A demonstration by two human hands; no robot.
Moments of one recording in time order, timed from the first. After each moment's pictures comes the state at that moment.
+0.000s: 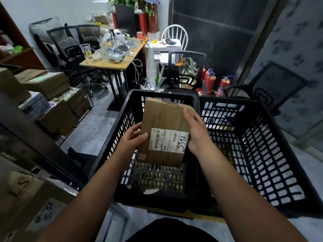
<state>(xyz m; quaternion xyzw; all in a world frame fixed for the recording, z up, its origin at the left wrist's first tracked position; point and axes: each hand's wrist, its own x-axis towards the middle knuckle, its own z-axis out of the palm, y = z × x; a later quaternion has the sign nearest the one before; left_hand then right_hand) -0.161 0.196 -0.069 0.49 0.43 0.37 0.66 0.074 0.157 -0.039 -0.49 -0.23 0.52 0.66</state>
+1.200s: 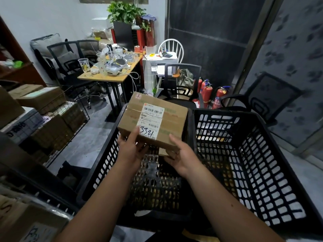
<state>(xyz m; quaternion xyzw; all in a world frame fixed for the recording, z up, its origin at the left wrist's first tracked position) -0.101 0.231 -0.069 0.26 0.42 0.51 0.70 0.064 0.155 -0.055 -0.51 -0.11 0.62 0.58</state>
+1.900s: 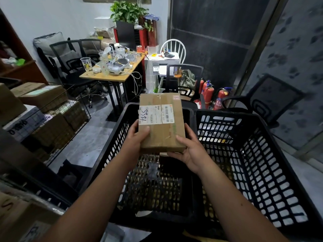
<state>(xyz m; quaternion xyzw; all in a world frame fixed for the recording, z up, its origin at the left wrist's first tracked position) -0.105 0.234 -0.045 0.41 0.43 0.41 0.69 0.097 0.155 -0.053 -0.46 -0.21 0.62 0.60</state>
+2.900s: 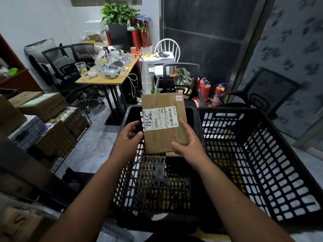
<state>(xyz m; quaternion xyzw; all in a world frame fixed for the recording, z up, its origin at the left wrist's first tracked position) -0.154 0.265 -0.045 0.66 0.50 0.37 0.42 0.066 0.168 -0.063 -0.58 -0.43 0.39 0.57</state>
